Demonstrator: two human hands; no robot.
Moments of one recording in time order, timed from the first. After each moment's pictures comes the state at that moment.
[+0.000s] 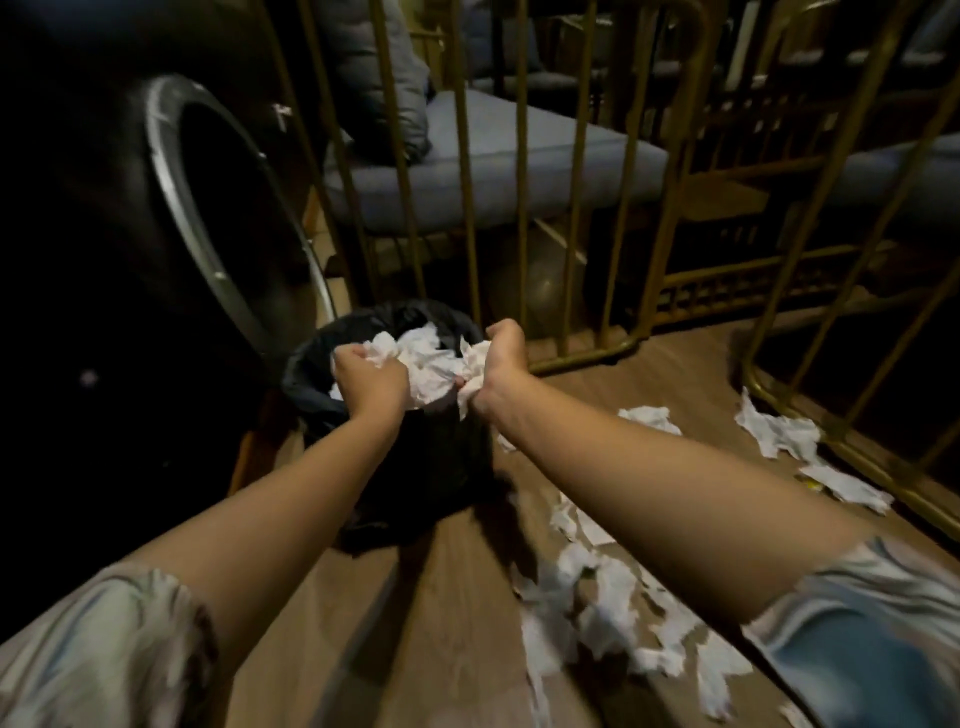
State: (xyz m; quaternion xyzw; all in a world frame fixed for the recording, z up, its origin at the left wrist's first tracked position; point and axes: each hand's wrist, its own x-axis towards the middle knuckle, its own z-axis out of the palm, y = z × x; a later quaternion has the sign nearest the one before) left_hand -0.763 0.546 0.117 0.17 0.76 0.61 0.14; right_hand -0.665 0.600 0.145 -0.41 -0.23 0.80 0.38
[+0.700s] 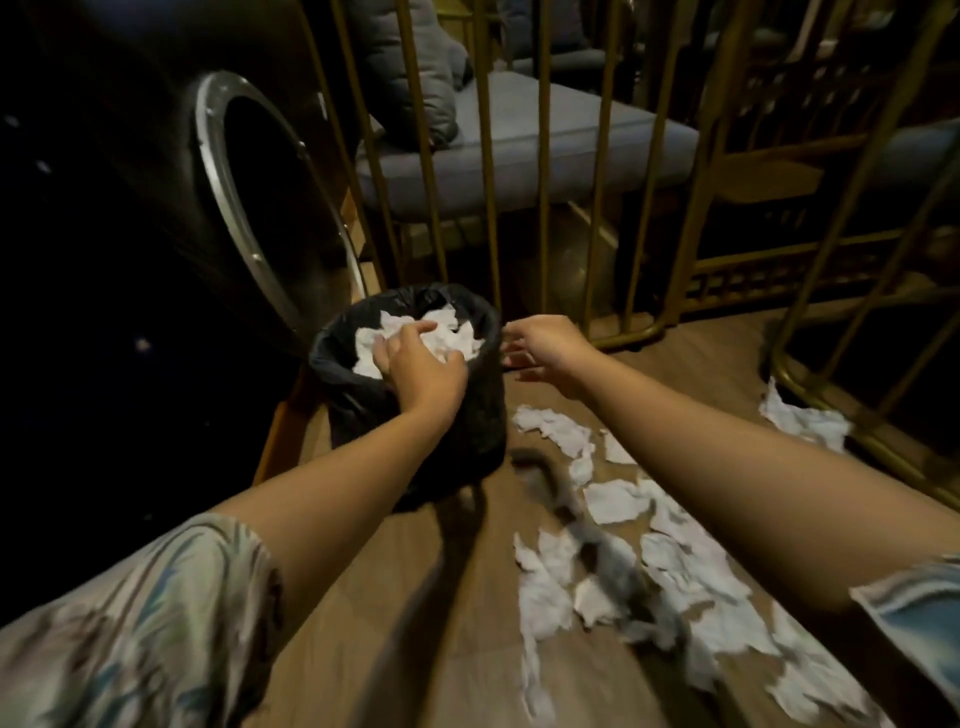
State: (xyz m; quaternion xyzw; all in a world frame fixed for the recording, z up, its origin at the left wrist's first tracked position) left_hand -0.707 0.535 0.119 0.31 0.81 0.50 0.04; right_hand -0.599 0.624 0.142 -0.43 -0.59 0.64 0.24
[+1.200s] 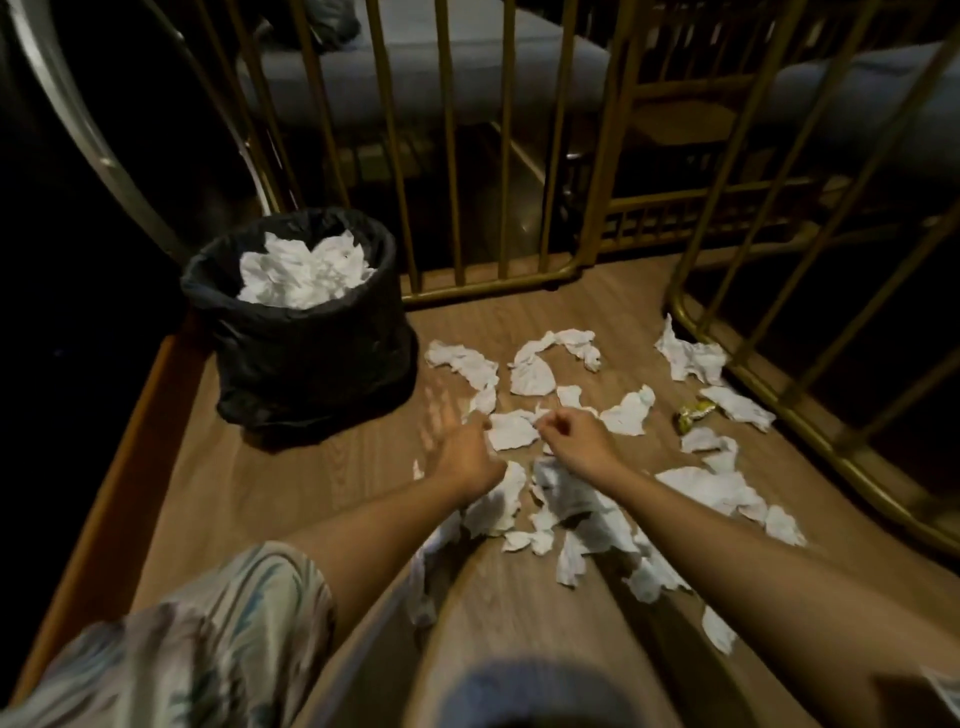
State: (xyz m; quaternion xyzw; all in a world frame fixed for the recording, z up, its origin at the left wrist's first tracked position) left_hand -0.547 0.518 -0.014 0.49 0.82 0.17 0.23; right_hand -0.402 0.608 -0.022 -0.49 -0.74 0.43 0.16
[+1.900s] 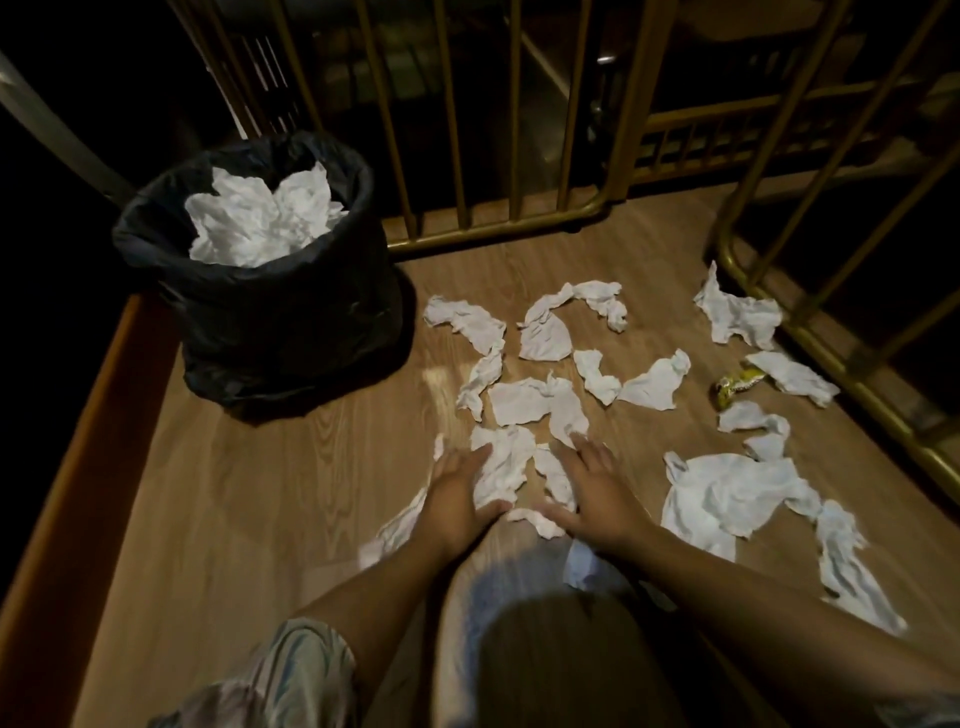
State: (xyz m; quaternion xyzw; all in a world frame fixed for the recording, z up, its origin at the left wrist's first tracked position) left_hand -0.551 0.496 -0.134 0.51 0.79 0.19 0.28; right_hand -0.362 0.606 -0.152 -0.41 -0.88 0.25 0.00
